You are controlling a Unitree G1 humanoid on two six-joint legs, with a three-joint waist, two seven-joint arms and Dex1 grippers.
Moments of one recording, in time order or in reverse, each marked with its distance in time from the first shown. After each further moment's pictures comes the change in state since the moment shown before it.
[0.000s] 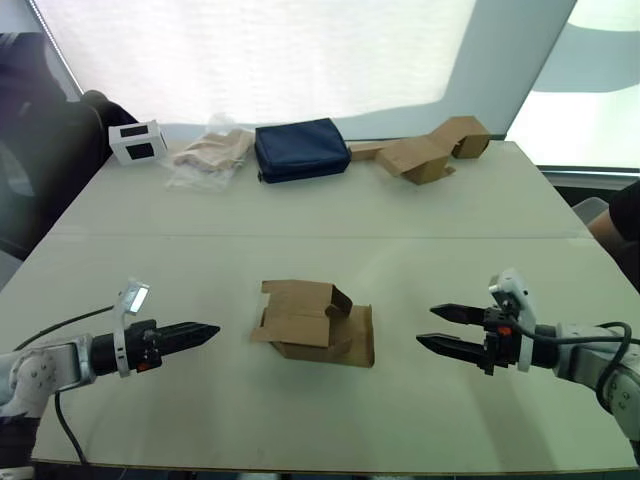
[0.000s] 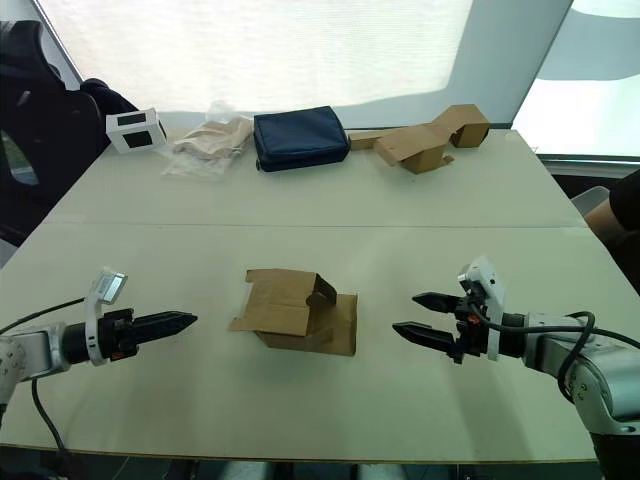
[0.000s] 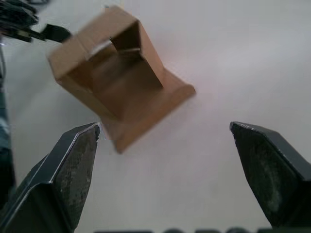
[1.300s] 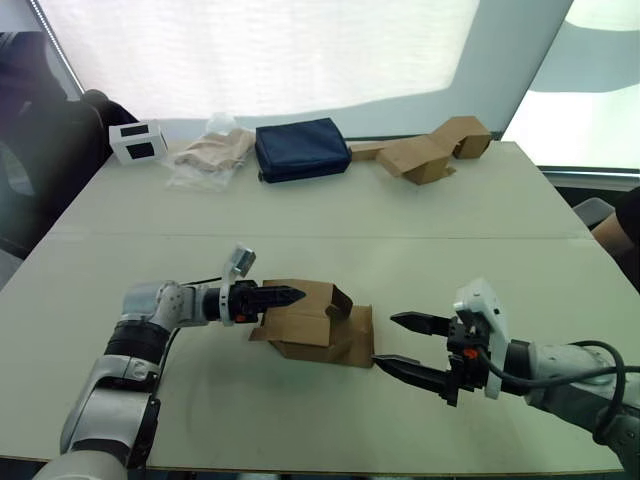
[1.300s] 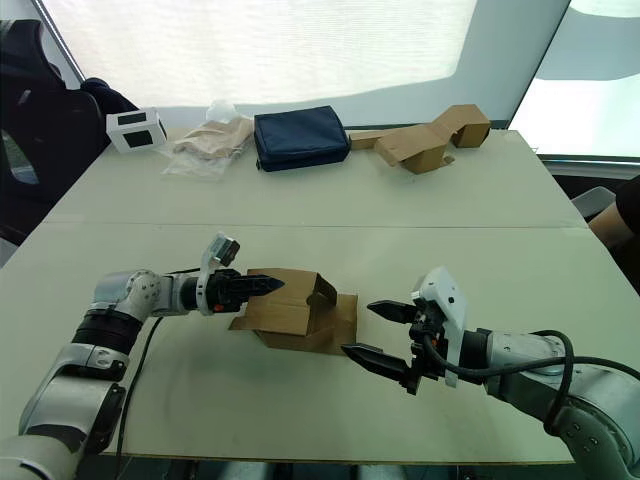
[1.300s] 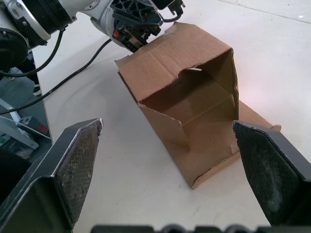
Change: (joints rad) left arm -0.467 -0.305 -0.357 0.403 0.221 -0.059 -0.210; right arm 0.085 0.015 0.059 -0.323 0.200 0.042 -0.353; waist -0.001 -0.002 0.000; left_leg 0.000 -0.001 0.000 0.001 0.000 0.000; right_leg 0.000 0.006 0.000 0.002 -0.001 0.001
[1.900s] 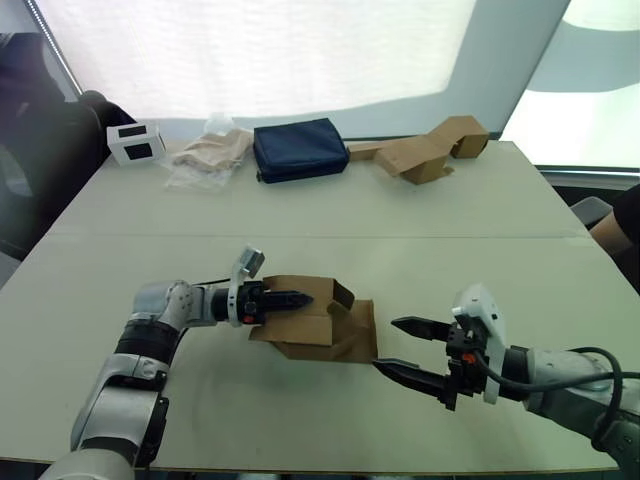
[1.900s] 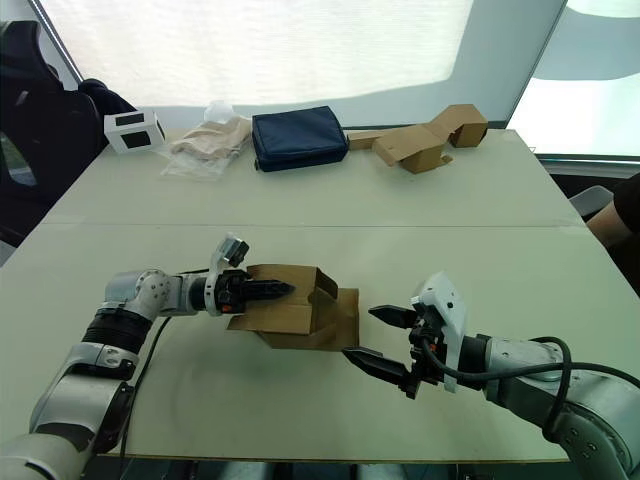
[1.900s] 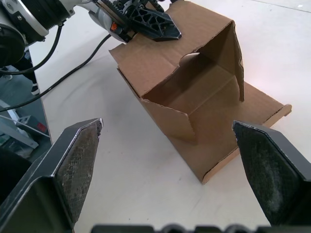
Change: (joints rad) left arm -0.005 -0.016 0.011 -0.041 0.008 0.015 0.000; right arm 0.010 -0.004 0.007 0.005 0.004 -0.015 -0.025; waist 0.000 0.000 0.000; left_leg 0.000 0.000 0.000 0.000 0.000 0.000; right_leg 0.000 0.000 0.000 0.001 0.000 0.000
